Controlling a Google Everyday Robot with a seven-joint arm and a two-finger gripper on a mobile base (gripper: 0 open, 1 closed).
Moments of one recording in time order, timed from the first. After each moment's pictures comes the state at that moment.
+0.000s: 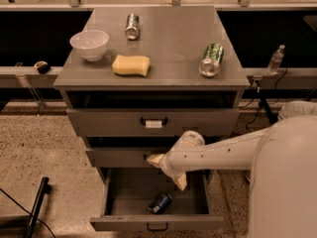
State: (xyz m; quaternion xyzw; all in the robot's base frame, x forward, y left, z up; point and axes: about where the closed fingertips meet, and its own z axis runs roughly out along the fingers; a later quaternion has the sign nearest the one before) arm 0.565 -0.035 0.439 -0.94 0.30 -0.08 0.16
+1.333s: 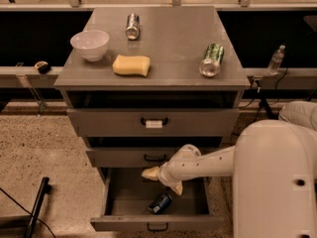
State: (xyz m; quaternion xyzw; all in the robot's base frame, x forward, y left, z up) arm 0.564 -0.012 0.354 -0.97 0.17 -0.07 0.18
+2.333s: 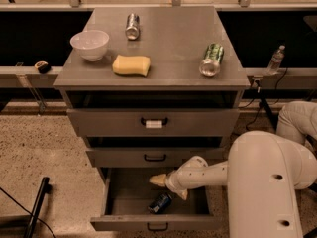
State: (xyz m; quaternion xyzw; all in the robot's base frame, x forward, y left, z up) arm 0.575 -0.045 0.278 -0.96 0.16 -0.07 0.19
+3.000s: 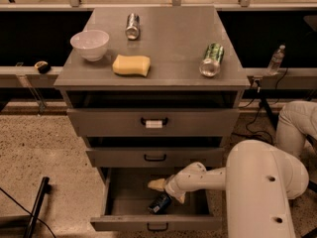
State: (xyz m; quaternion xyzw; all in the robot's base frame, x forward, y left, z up) arm 0.572 -0.038 0.234 -0.97 0.15 -0.06 0.21
